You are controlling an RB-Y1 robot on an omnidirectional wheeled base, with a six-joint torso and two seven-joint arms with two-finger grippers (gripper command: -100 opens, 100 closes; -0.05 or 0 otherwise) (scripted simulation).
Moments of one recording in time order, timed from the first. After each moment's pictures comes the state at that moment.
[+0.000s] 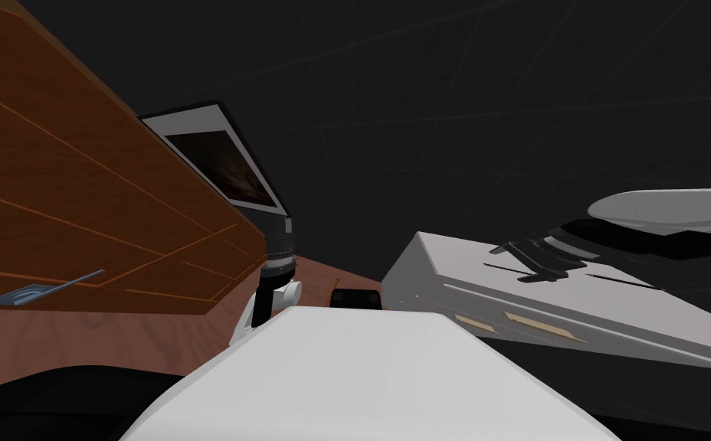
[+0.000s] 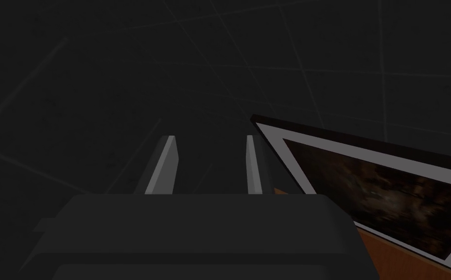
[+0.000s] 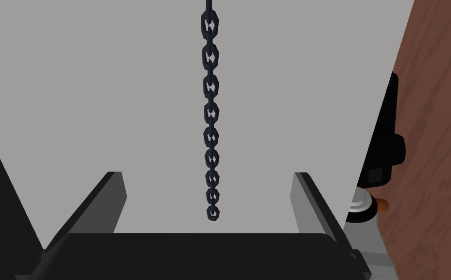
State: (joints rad) left arm 0.55 0.03 0.05 -2.28 -0.04 -0.54 -0.11; right arm 0.31 -2.08 0.22 -1.29 0.90 -1.20 0.25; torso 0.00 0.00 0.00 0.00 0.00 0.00
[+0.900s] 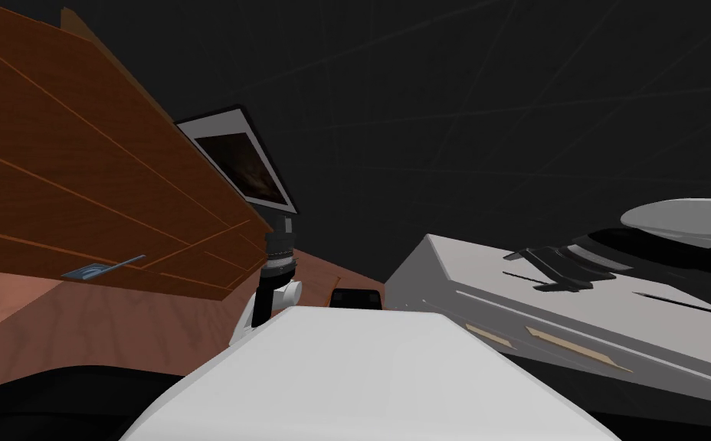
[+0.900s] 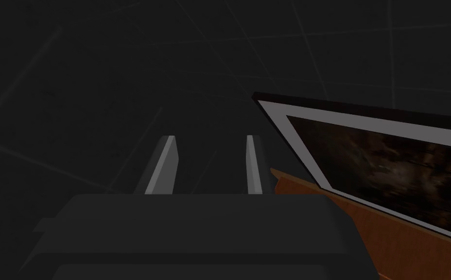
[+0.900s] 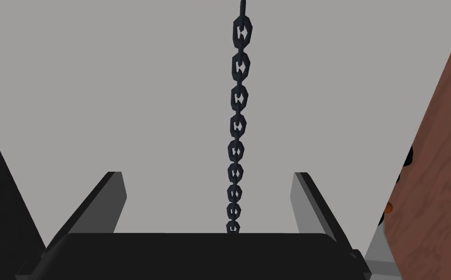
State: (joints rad) left arm 0.55 0.03 0.05 -2.28 -0.04 -0.54 -0.11; right arm 0.35 -1.99 0.18 -1.13 0.92 -1.25 0.33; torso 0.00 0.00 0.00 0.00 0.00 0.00
